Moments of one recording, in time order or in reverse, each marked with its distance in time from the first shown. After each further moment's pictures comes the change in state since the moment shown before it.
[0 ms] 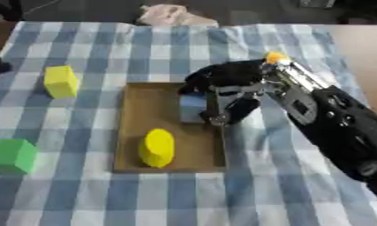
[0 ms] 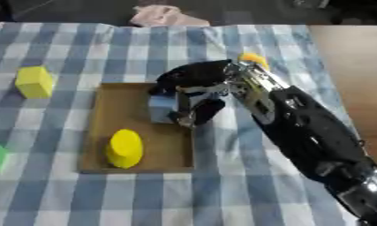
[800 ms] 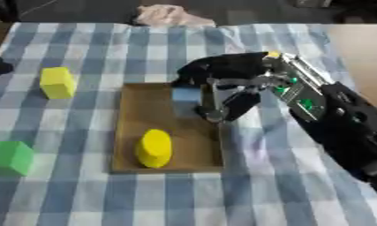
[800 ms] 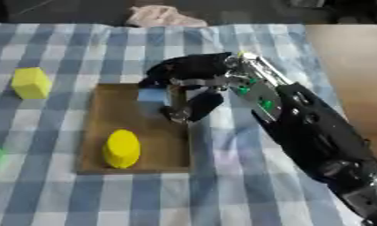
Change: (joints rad) left arm 0.000 0.000 0.000 0.000 0.001 0.005 -0.005; right arm 0.008 -0.021 -0.004 -0.125 -0.133 0.055 0.055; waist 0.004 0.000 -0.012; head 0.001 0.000
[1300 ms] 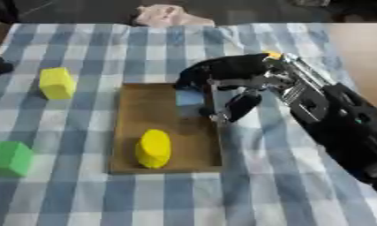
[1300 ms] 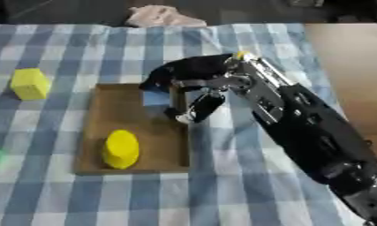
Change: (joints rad) left arm 0.000 0.000 0.000 0.000 0.000 0.000 0.000; right arm 0.009 0.000 0.003 0.001 -0.031 0.033 0.033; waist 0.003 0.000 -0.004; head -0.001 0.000
